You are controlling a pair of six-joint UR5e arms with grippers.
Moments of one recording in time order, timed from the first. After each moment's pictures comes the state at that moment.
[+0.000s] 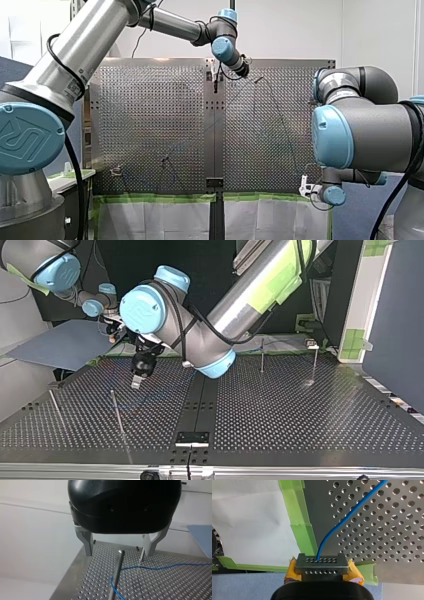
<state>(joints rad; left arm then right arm) -0.75 -2.09 -1.00 -3.28 -1.85 -1.70 1.54 -0.35 1.44 -0.78 1.35 1.65</state>
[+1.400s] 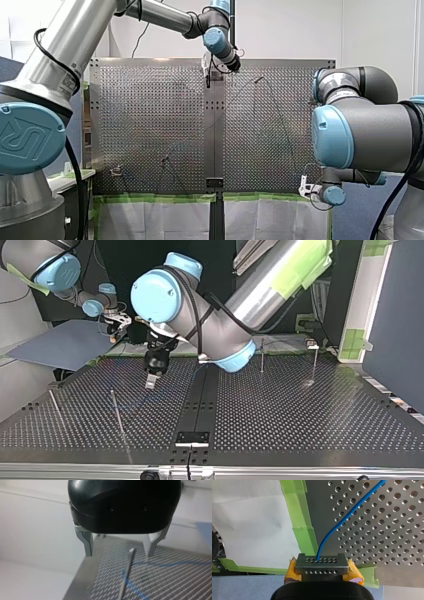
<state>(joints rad) -0.74 -1.98 -1.10 -3.28 -1.90 -1.77 1.54 -0.35 1.44 -0.77 1.34 1.65</state>
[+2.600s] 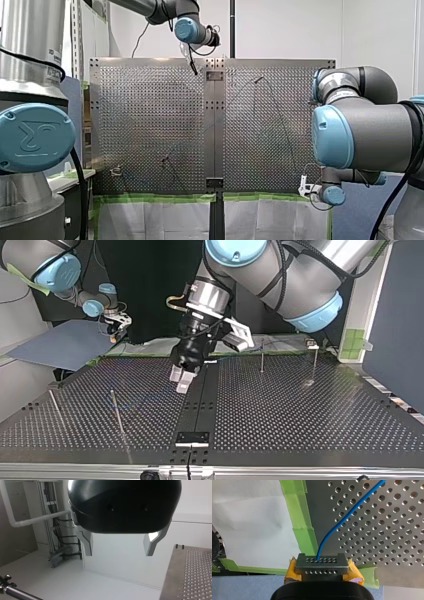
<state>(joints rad) -0.65 -1.64 -1.48 -2.90 -1.81 -1.91 1.54 -0.35 1.44 -0.77 1.34 1.65</state>
